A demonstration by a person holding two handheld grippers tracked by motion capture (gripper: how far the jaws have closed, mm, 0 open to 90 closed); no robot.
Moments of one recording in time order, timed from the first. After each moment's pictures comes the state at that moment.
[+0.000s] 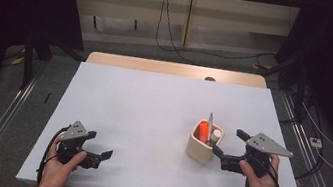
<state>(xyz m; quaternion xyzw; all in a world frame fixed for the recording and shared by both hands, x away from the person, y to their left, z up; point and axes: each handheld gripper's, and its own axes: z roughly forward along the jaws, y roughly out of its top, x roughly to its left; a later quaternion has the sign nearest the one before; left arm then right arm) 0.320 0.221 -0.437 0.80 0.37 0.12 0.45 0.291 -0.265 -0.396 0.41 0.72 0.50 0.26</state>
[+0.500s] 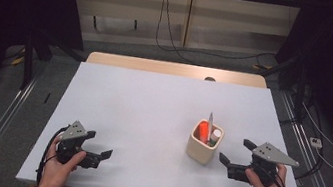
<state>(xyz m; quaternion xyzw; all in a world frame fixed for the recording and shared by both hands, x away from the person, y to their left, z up) 0.319 0.222 -0.436 0.80 0.37 0.12 0.45 0.275 -0.284 -0.412 0.43 0.72 0.47 0.26</state>
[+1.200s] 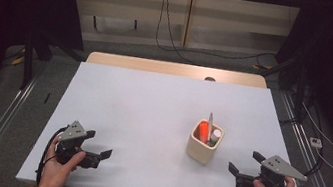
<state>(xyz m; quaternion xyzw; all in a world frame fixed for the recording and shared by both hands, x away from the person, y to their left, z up) 0.318 0.223 -0.433 0.80 0.37 0.13 0.46 0.256 -0.309 -0.438 0.47 0.71 0.45 0.27</state>
